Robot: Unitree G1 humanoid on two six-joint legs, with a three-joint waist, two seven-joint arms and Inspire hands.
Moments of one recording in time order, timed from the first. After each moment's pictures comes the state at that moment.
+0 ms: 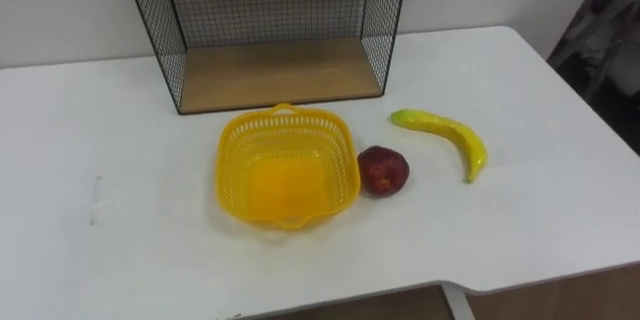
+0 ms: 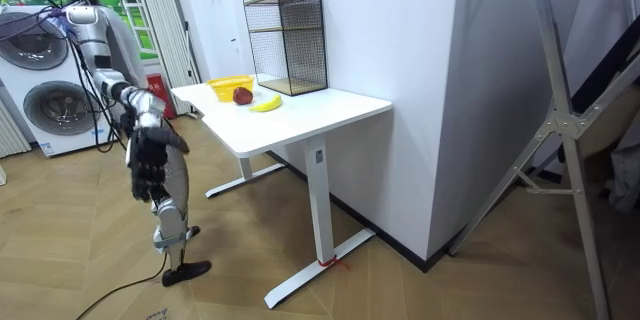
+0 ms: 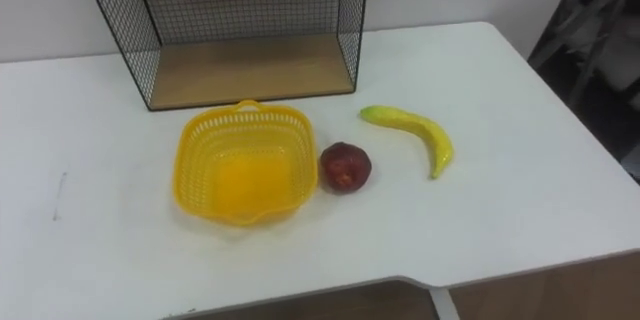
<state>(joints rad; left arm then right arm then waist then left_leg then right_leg) 0.33 0.20 0.27 0.96 0.33 0.10 0.13 0.06 -0.26 -0.79 0.45 0.96 -0.14 -0.94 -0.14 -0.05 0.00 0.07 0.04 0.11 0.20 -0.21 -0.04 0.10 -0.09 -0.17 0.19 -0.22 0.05</state>
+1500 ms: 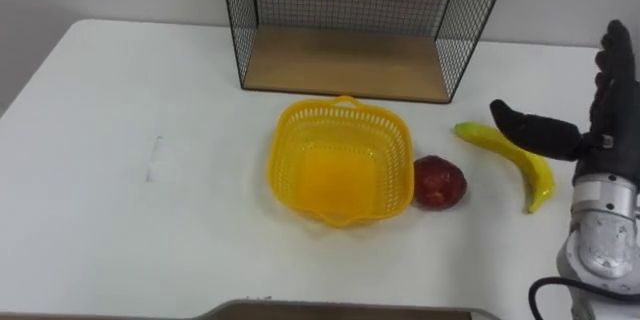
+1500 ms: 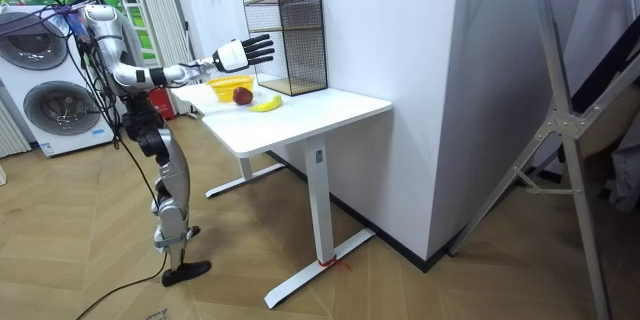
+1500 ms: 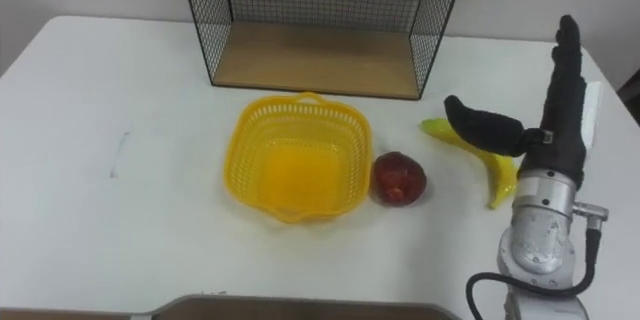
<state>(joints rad) 0.28 0.23 0.08 1.01 0.37 0.04 -0.02 0.05 -0.33 -0.13 0.06 -0.02 -0.15 -0.29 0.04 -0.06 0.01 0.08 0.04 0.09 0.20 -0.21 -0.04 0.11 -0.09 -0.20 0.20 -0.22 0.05</state>
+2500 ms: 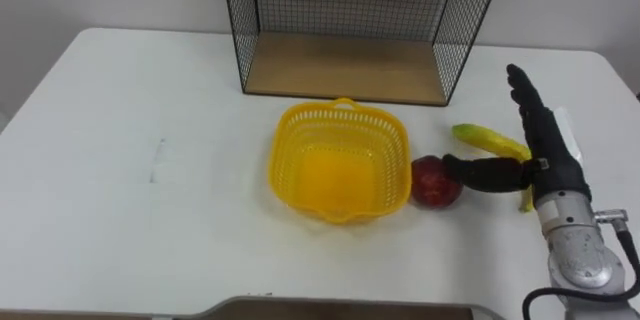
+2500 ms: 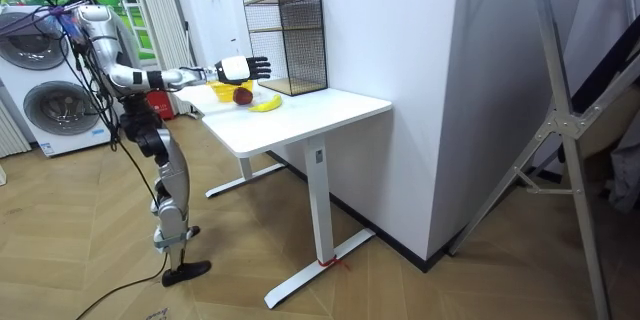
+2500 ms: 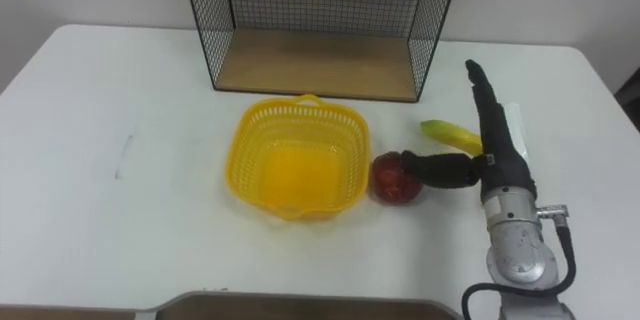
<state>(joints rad) 0.29 0.23 0.08 0.96 0.41 0.04 -0.01 0.07 -0.33 -0.10 0.18 -0.17 -0.11 -0.07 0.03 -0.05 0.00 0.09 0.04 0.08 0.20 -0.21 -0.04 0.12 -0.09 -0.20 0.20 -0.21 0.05</state>
